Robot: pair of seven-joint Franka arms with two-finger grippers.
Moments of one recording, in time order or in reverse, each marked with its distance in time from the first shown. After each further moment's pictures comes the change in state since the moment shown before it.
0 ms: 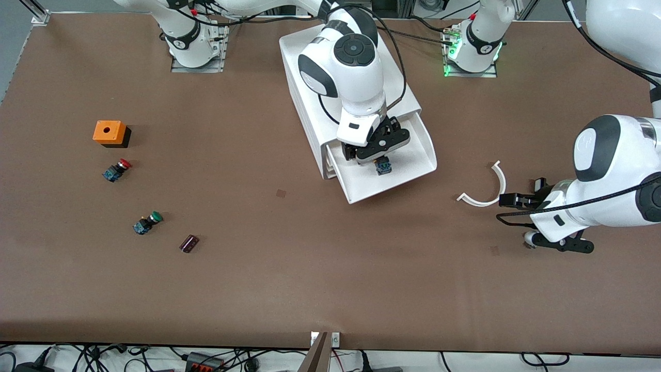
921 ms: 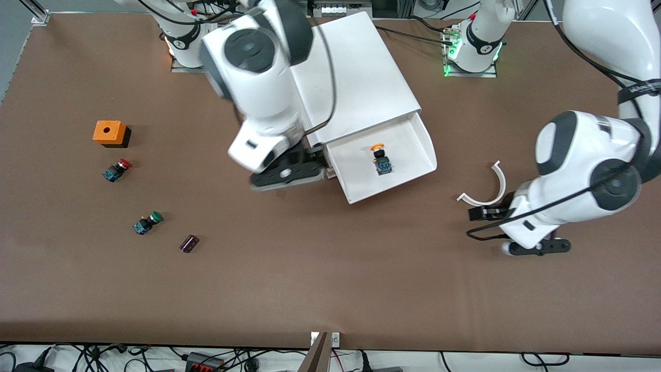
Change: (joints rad) left arm -0.125 0.005 -0.015 0.006 -0.011 0.062 -0.391; right arm -0.231 -0.134 -0.102 0.051 -0.001 -0.296 -0.098
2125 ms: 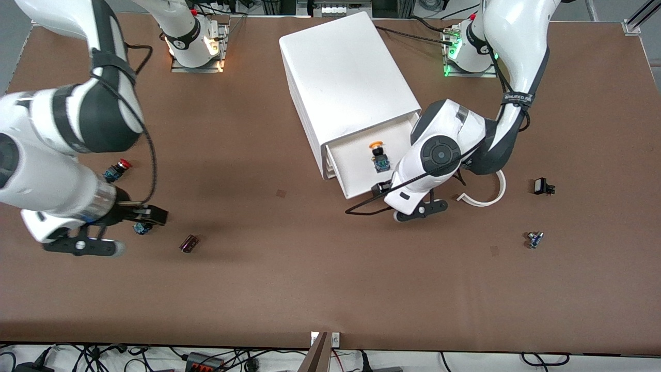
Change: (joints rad) left arm -0.228 -0.004 -0.056 -0.251 -0.074 0.211 -0.417; right arm -0.440 -0.049 0.003 -0.059 0.001 -0.124 -0.144
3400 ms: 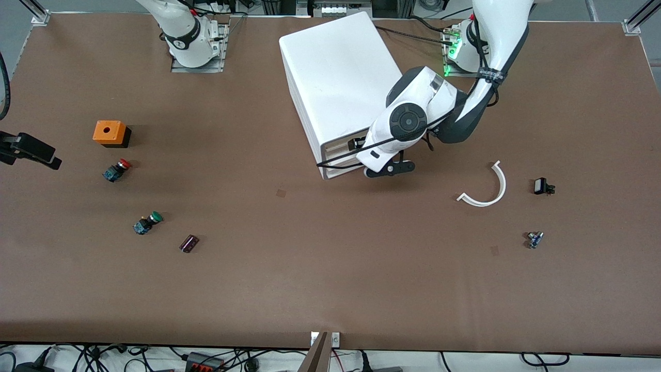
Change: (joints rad) left arm 0.011 -0.112 -0.145 -0.209 -0.080 -0.005 -0.006; right arm -0.250 -0.421 0.066 -0.392 -0.001 0.035 -0.214
